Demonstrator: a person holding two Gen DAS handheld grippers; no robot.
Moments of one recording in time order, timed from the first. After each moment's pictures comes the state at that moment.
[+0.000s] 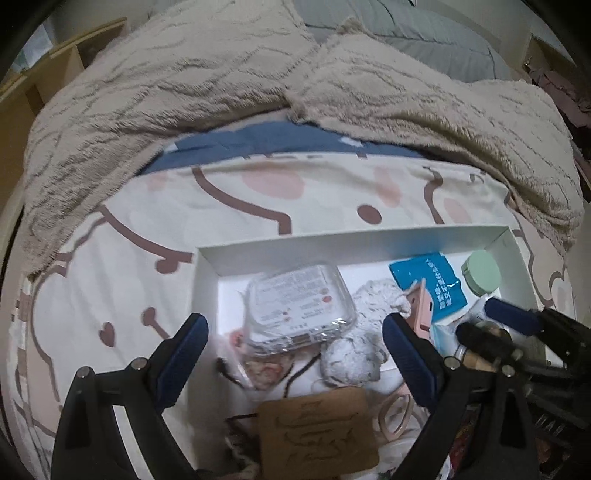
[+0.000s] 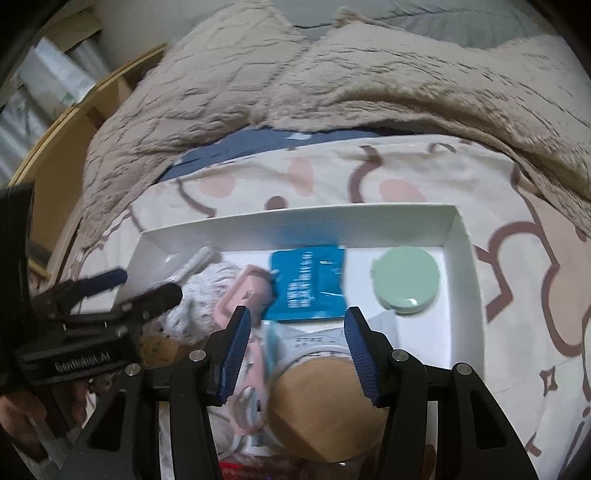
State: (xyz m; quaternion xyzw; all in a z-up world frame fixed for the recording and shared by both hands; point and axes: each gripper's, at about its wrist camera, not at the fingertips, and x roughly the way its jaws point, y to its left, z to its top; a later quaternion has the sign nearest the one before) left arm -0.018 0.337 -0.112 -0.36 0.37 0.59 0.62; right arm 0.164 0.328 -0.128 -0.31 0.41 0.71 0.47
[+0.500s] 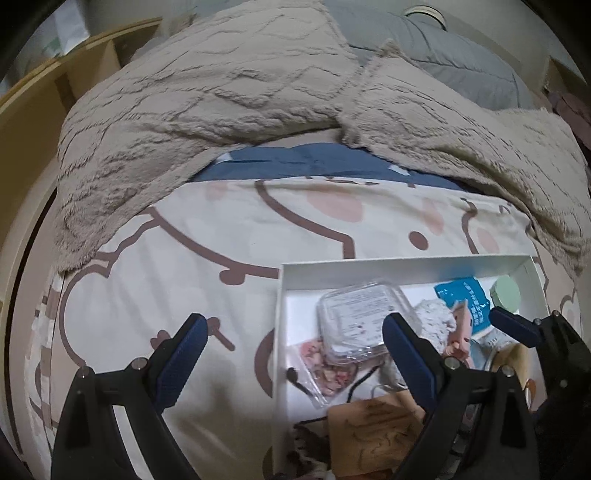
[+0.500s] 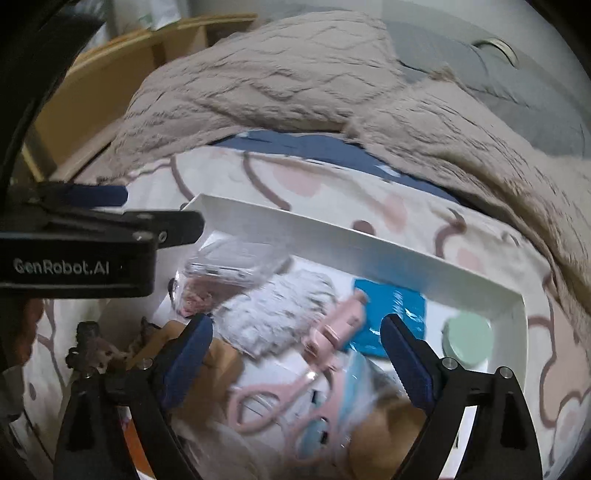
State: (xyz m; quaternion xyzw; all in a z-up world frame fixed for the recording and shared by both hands) left arm -0.071 0.337 -0.100 -0.36 0.34 0.63 0.60; right arm 0.070 0.312 -0.127 -0.39 0.24 0.76 0.46
